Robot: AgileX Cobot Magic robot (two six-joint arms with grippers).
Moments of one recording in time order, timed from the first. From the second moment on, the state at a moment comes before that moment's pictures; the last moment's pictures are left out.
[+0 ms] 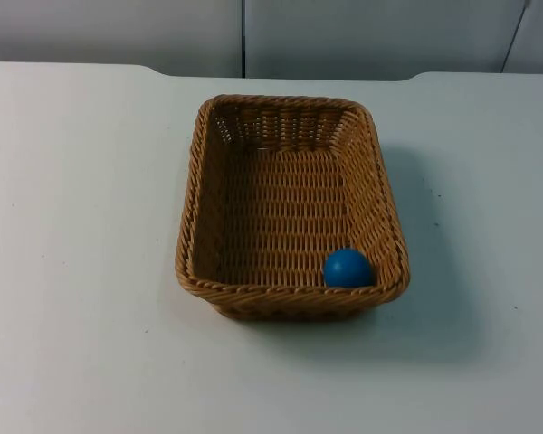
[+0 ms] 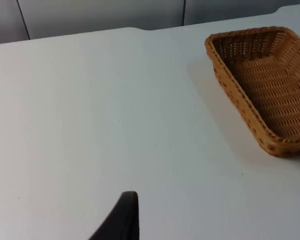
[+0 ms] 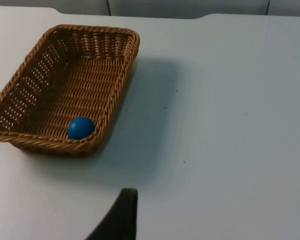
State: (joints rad) right arm 0.16 0.00 -0.52 0.06 1.08 -0.03; left arm -0.21 0.01 -0.53 -0.04 1.07 0.02
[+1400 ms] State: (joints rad) right arm 0.16 0.00 -0.52 0.06 1.08 -0.02; left arm -0.20 0.01 -0.51 -0.03 1.08 0.05
